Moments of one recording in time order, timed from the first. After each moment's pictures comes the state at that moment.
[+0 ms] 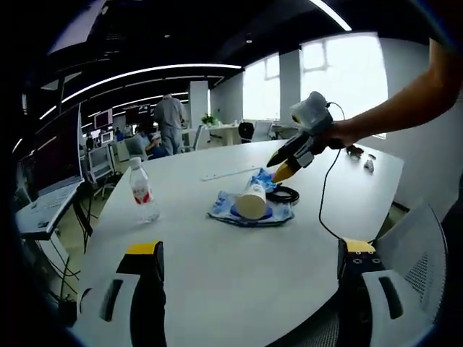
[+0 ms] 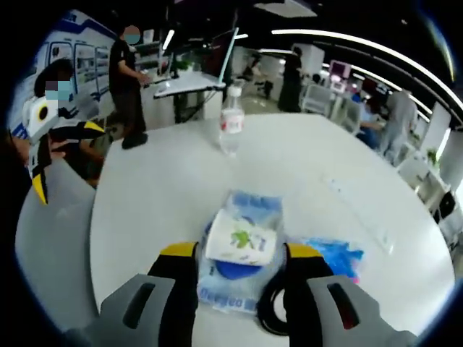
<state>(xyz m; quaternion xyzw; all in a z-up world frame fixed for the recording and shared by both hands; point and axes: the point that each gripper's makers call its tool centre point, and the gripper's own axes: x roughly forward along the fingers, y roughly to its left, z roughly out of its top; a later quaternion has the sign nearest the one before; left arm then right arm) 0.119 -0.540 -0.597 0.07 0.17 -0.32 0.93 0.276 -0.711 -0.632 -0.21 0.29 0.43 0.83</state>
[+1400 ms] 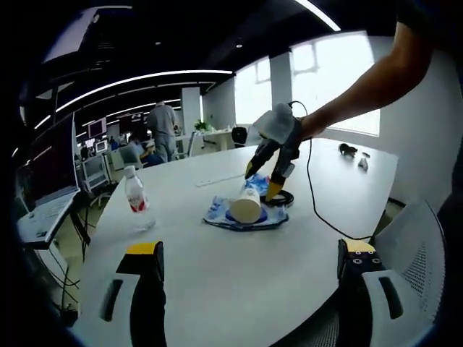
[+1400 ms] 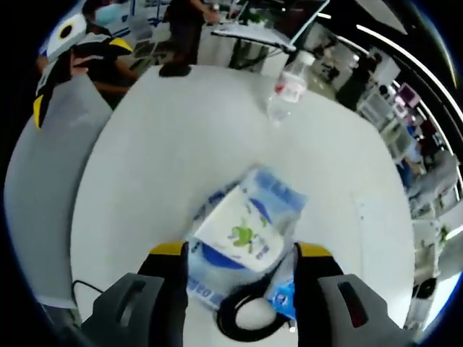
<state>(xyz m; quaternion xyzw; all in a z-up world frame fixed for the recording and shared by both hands) 0.117 -0.542 -0.594 0.07 0.16 -0.33 0.93 0.285 -0.698 -0.669 -0.41 0.32 0.51 0.68</state>
